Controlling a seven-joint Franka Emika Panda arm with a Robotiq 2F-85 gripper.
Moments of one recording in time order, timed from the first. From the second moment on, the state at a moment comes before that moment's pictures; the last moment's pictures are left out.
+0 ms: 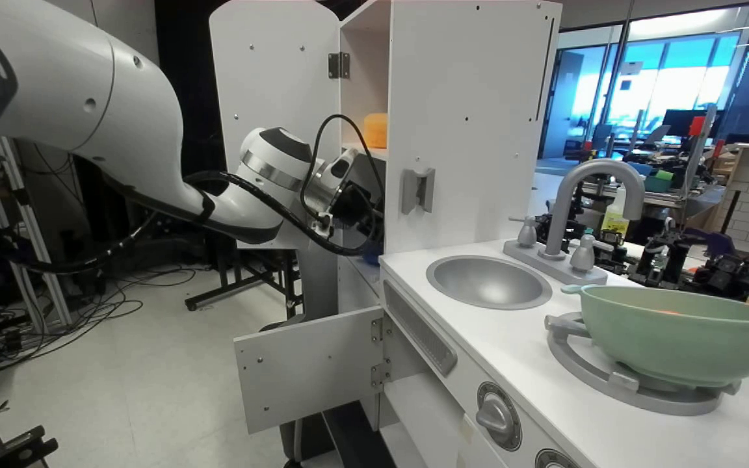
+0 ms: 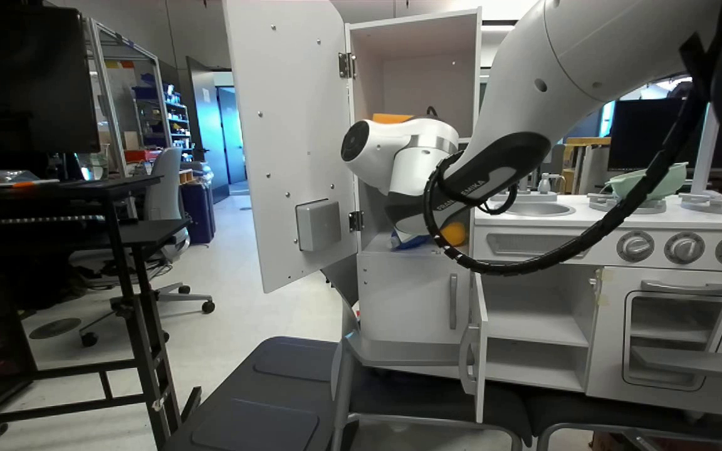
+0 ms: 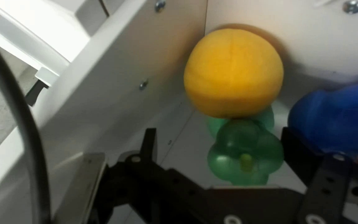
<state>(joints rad) 0.34 1.47 -0.36 -0.51 -0.82 2.09 1.07</state>
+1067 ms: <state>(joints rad) 0.34 1.46 -0.35 -0.44 -0.78 2.30 1.10</state>
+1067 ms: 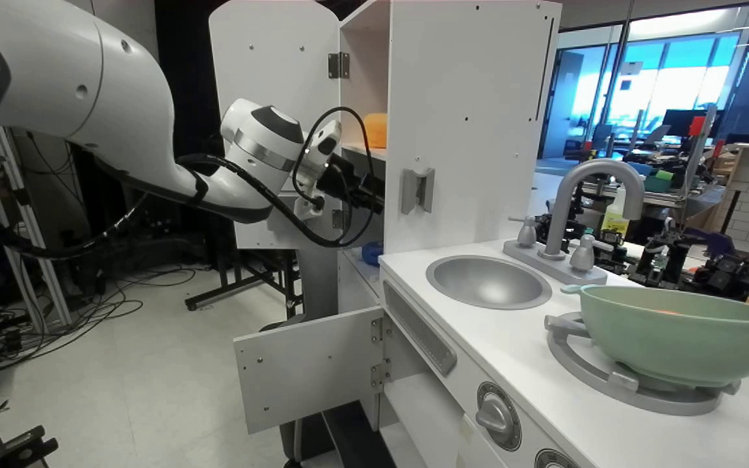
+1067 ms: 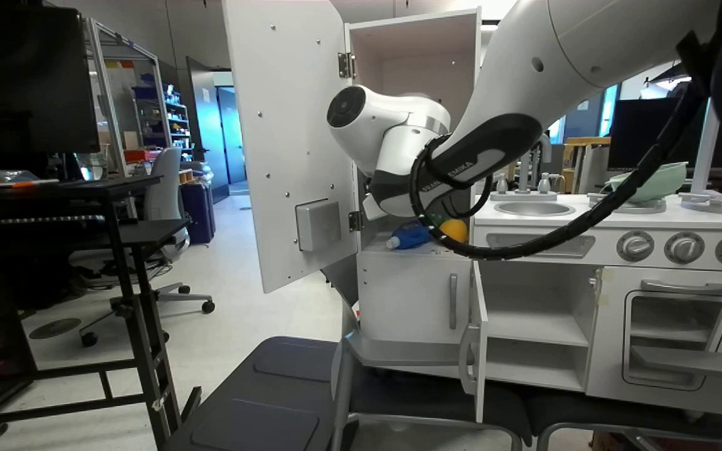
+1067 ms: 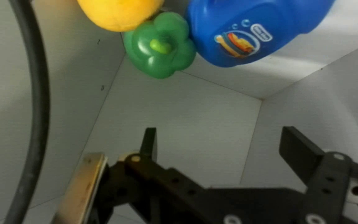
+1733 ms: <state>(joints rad) 0.35 1.35 -0.19 -0.44 -0.50 2.13 0.55</state>
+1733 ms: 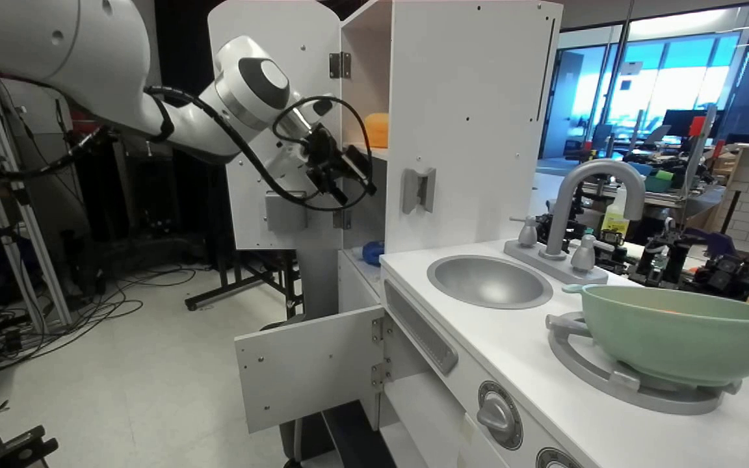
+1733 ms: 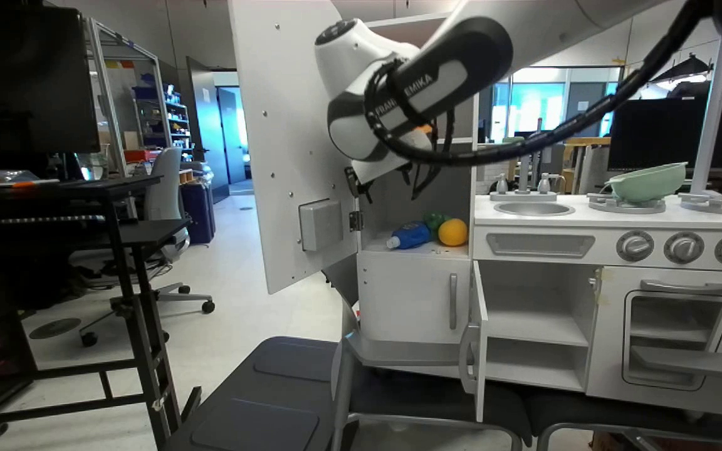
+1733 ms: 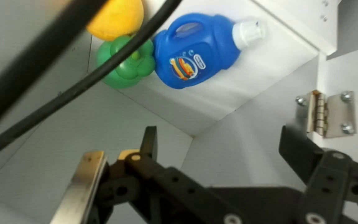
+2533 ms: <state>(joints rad) 0.39 1.14 -0.18 -0.44 -0.40 1.62 0.03</state>
